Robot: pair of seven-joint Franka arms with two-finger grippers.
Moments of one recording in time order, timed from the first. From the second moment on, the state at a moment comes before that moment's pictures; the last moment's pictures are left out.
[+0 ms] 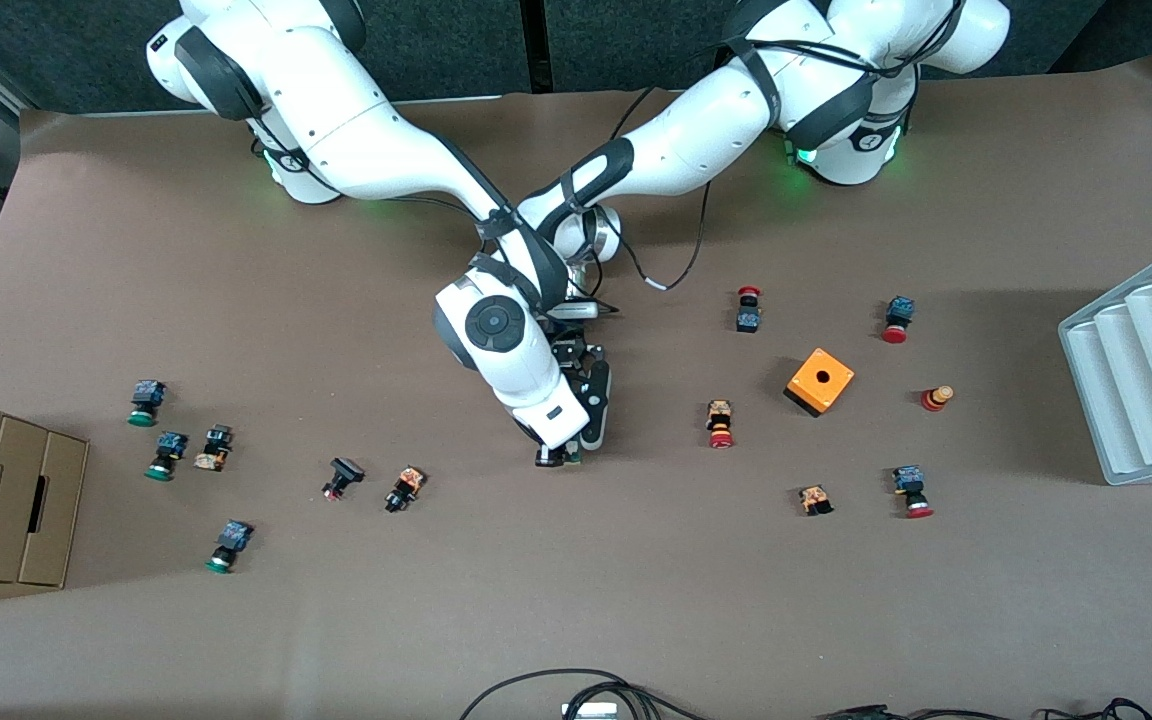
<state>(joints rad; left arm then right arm) -0.75 1.04 -0.43 -1.63 2.08 1.80 -2.53 0.71 0.77 -0.04 -1.50 0.09 2.50 -0.78</state>
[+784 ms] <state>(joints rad) -0.75 1.04 -0.43 -1.63 2.08 1.80 -2.53 0.74 0.73 -0.04 -1.55 0.09 2.46 -0.74</state>
